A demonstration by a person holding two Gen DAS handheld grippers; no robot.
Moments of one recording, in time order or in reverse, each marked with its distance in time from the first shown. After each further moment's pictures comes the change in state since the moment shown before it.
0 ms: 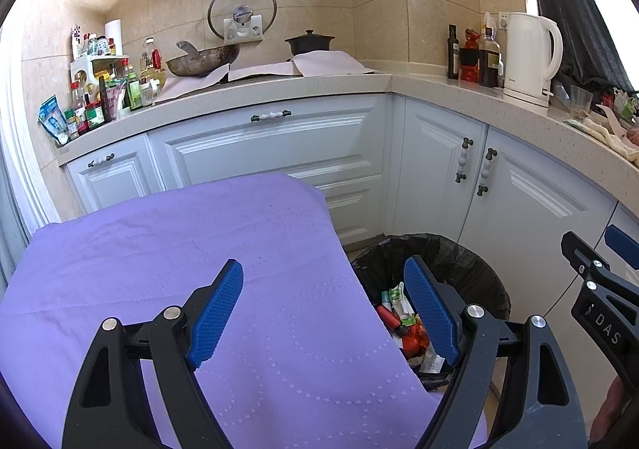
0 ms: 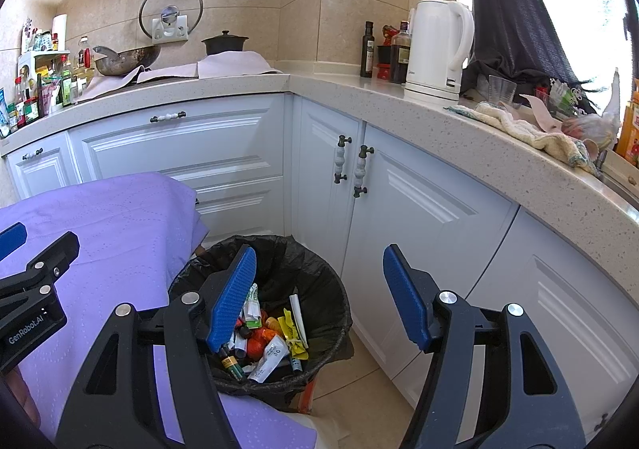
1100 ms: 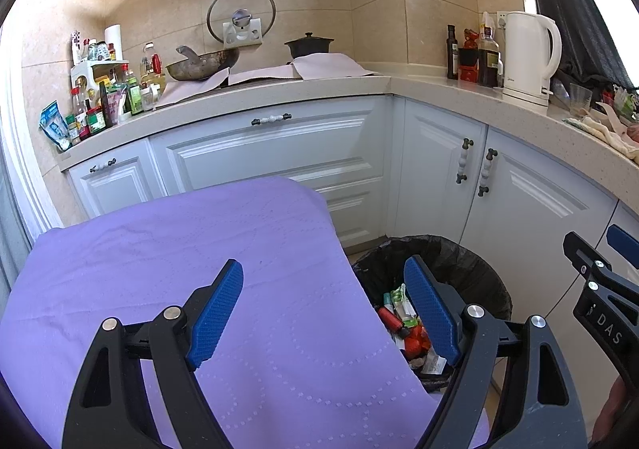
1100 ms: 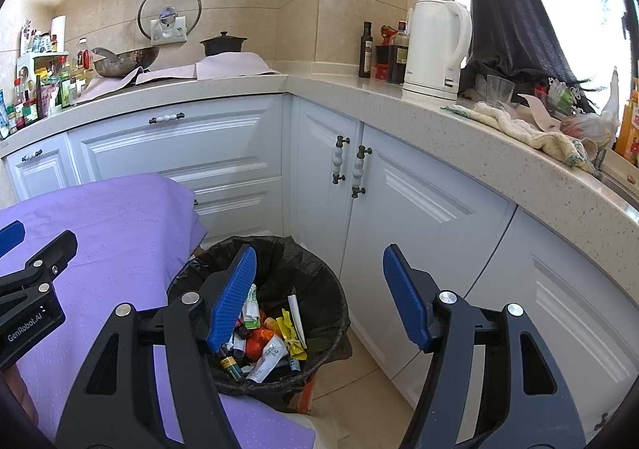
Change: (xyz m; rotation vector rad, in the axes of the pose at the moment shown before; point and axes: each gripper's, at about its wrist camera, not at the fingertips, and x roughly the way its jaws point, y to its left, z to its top) left arm -0.004 -0.001 0.002 0.016 -0.006 0.006; right arm 0.000 -0.001 -0.001 0.003 -0.001 -0.002
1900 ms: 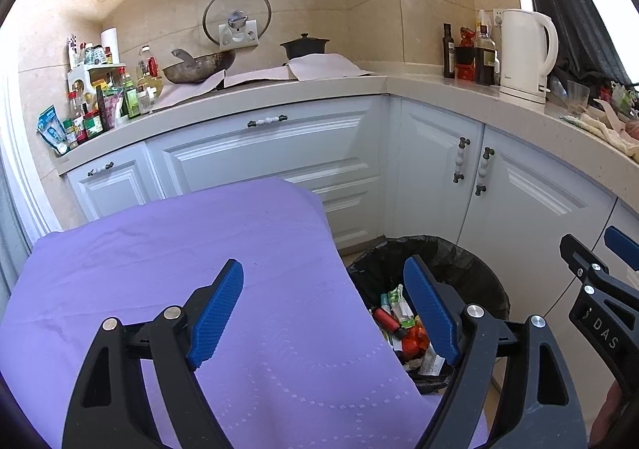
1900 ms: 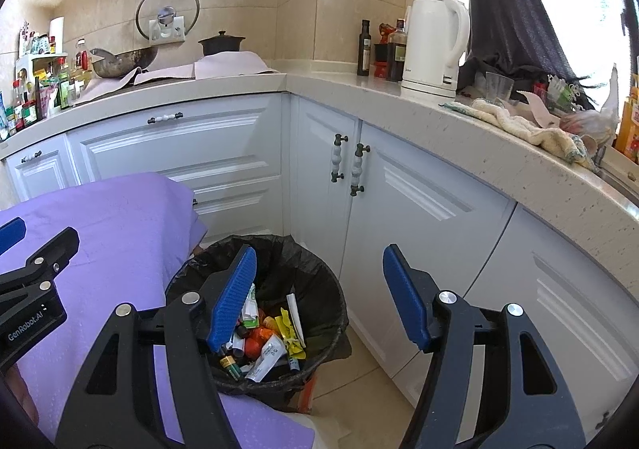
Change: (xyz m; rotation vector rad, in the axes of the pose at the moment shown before) left arm 0.001 -0.004 0.000 0.013 -0.004 -0.004; right arm 0.001 -0.001 -0.001 0.003 0.003 0.001
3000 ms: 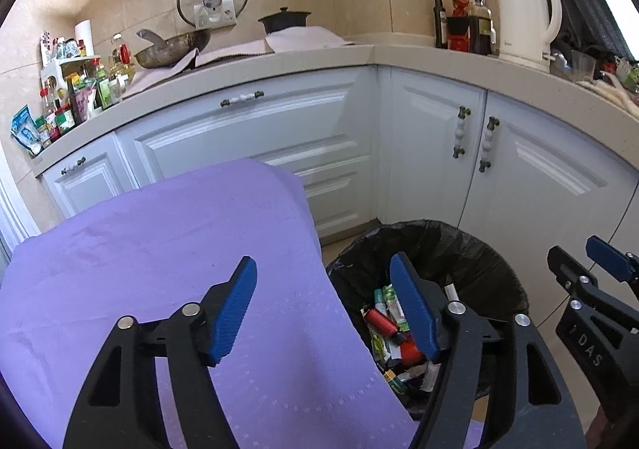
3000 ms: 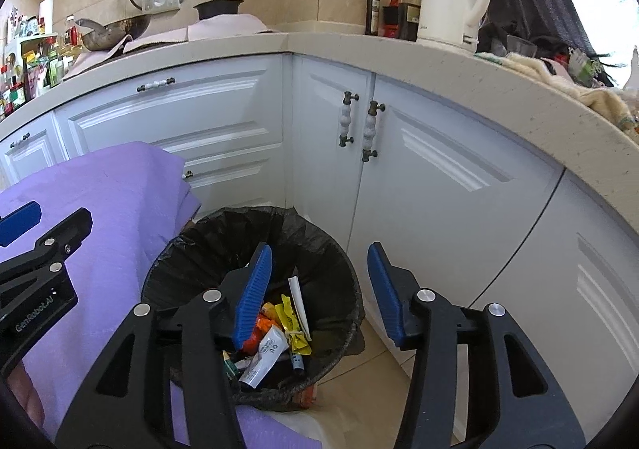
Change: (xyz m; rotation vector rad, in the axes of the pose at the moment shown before) left arm 0.065 -0.020 -0.002 0.043 0.067 -0.030; right arm 0.060 0.007 -0.013 0.000 0.101 0.008
